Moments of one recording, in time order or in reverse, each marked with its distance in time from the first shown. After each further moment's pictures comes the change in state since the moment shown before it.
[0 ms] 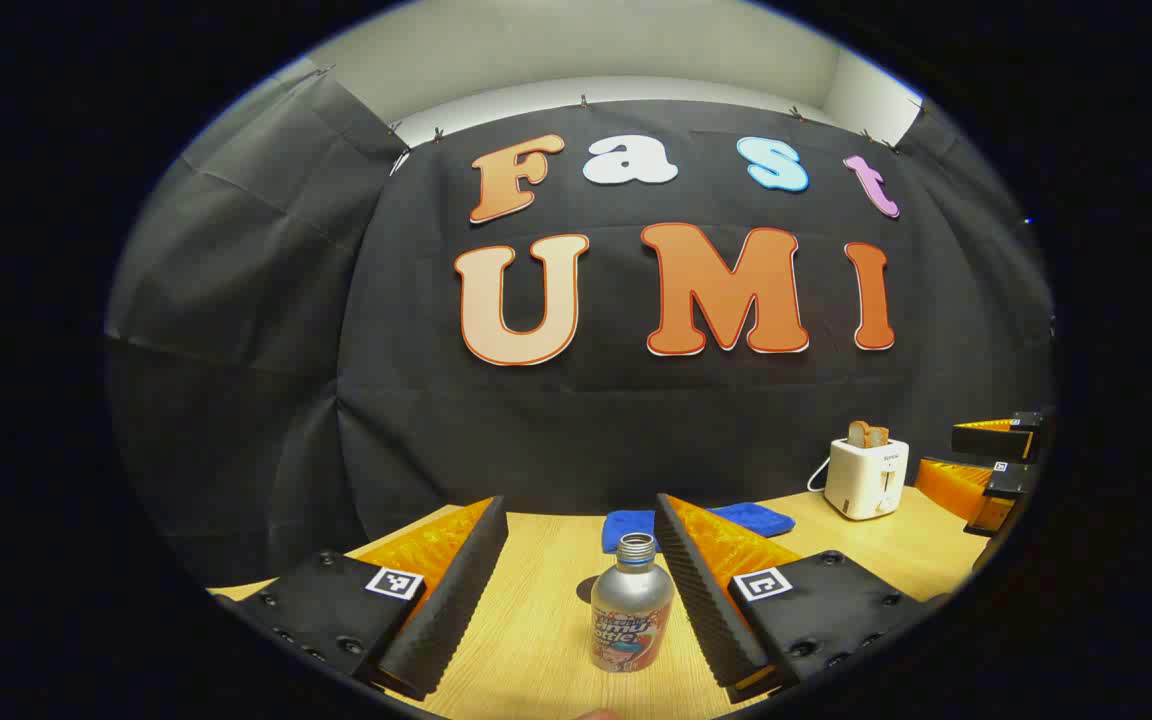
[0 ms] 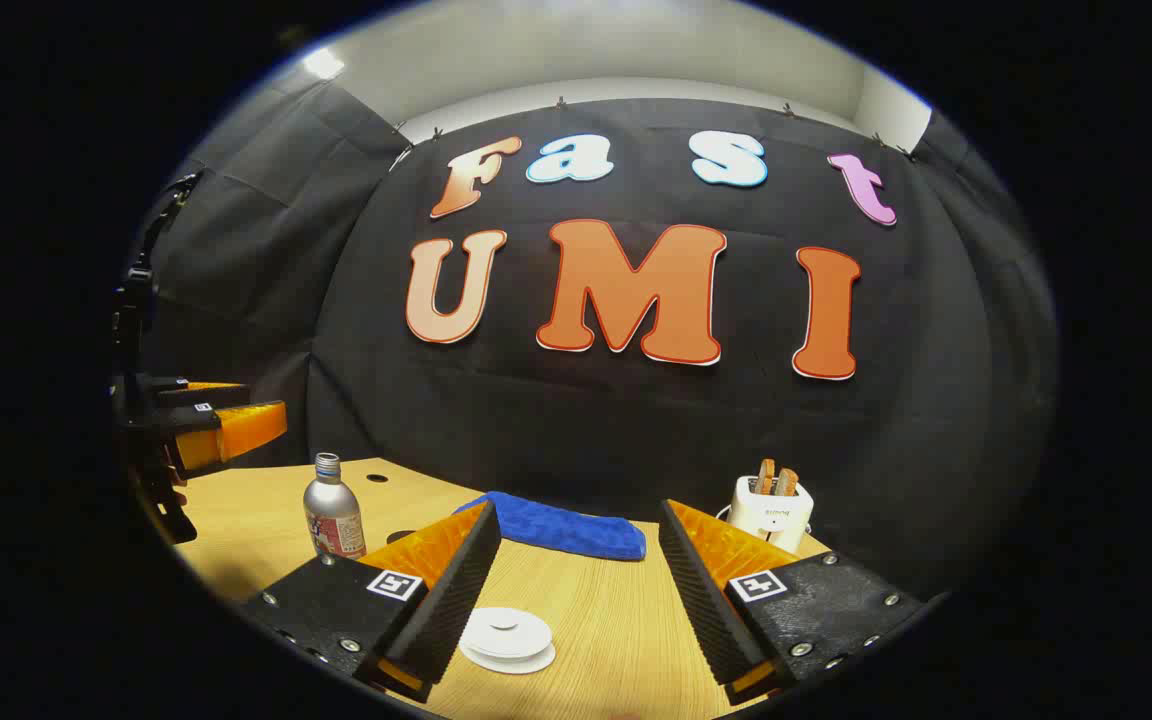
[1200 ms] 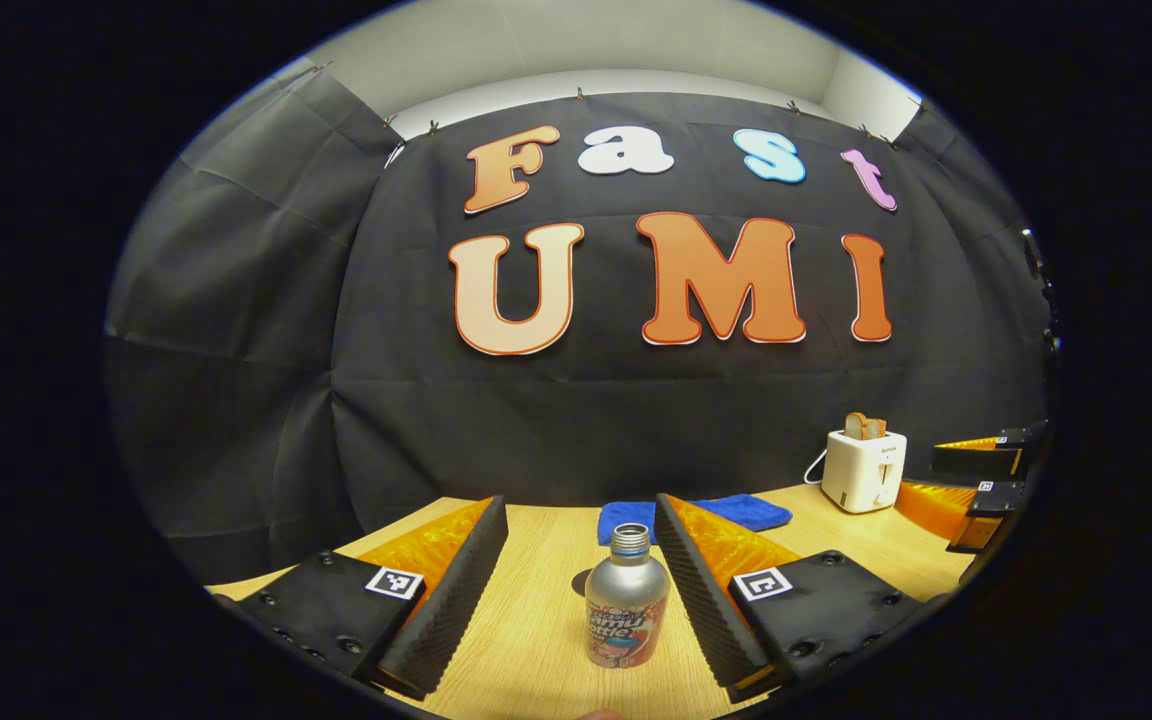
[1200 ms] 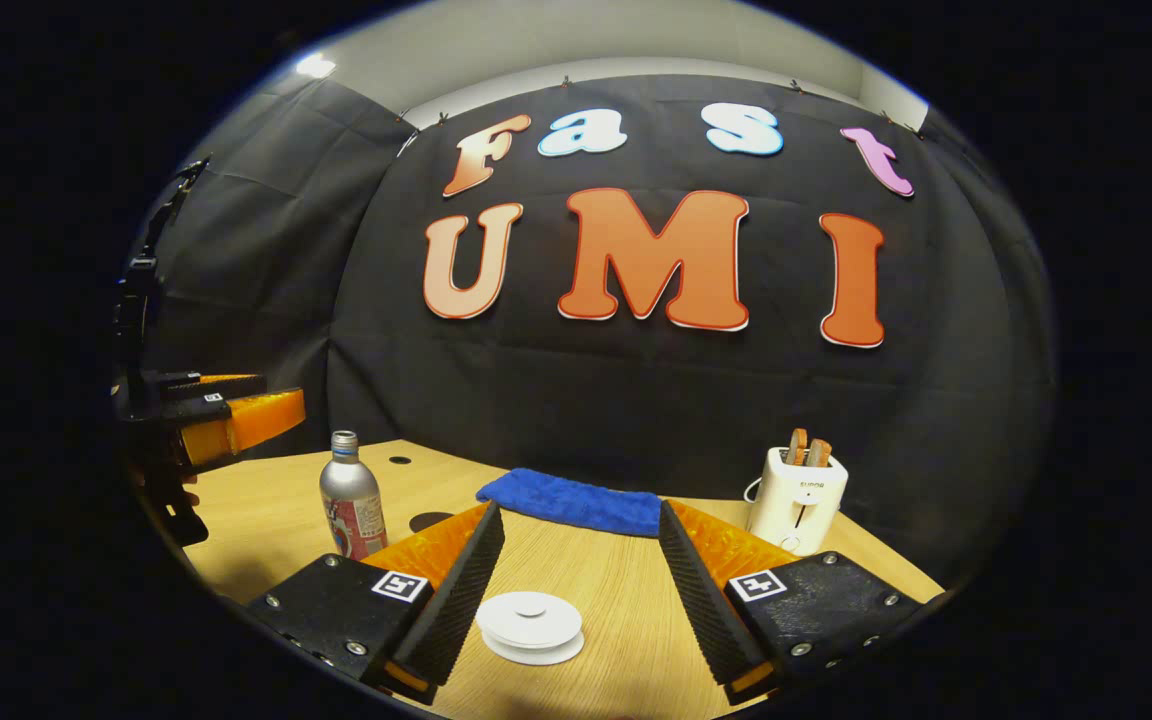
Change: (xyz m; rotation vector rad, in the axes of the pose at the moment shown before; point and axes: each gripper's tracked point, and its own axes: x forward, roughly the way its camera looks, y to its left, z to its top) left arm 0.001 -0.003 -0.016 0.011 0.032 -0.016; right arm 0.011 0.026 -0.035 0.019 0.098 0.091
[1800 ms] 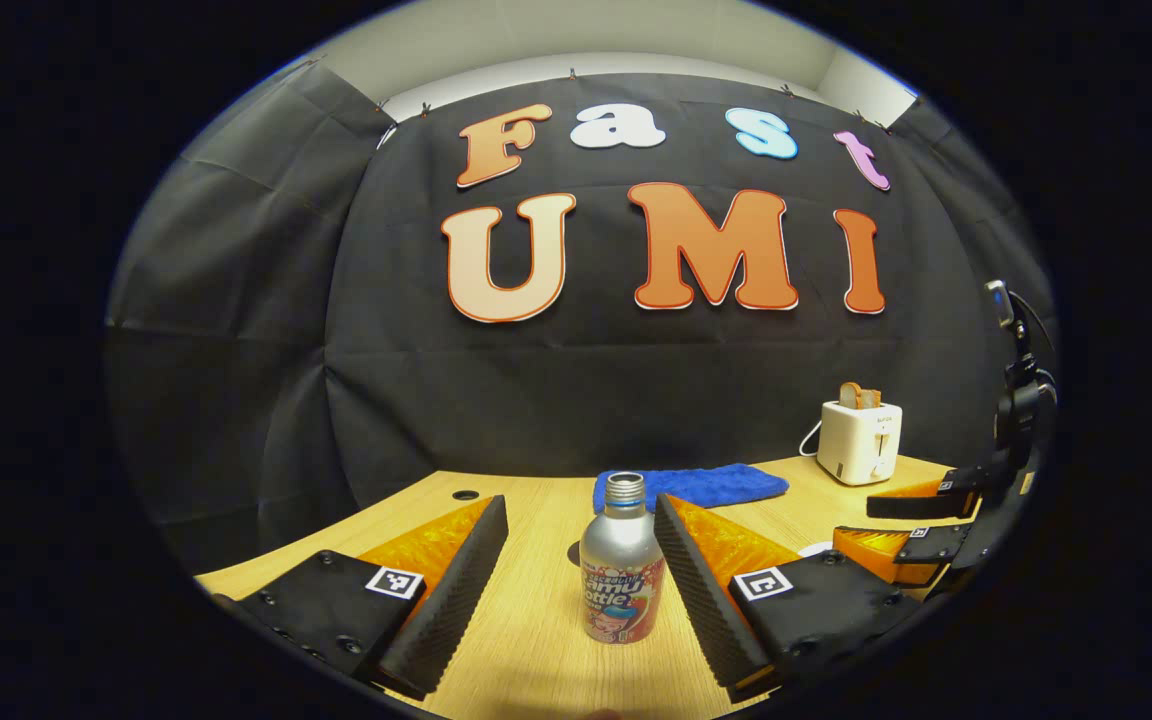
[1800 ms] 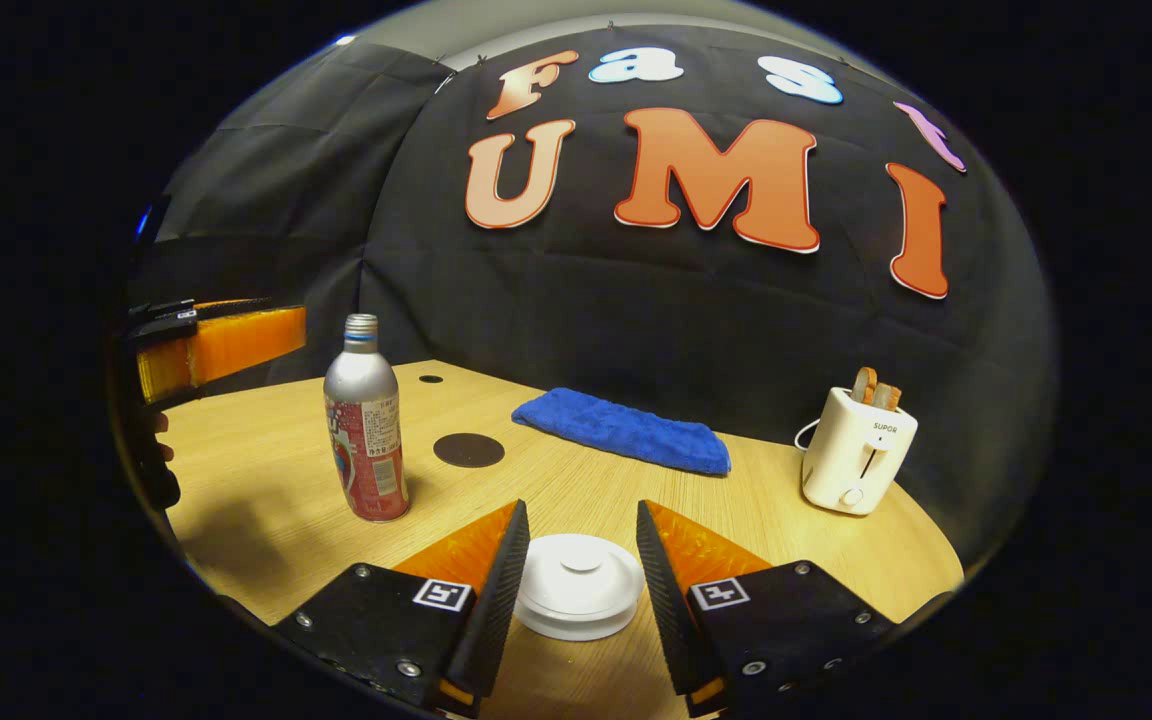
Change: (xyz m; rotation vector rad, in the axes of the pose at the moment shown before) left arm -0.006 -0.002 -0.038 0.000 0.079 -0.015; right arm 0.030 0.036 -0.080 -0.067 0.190 0.090
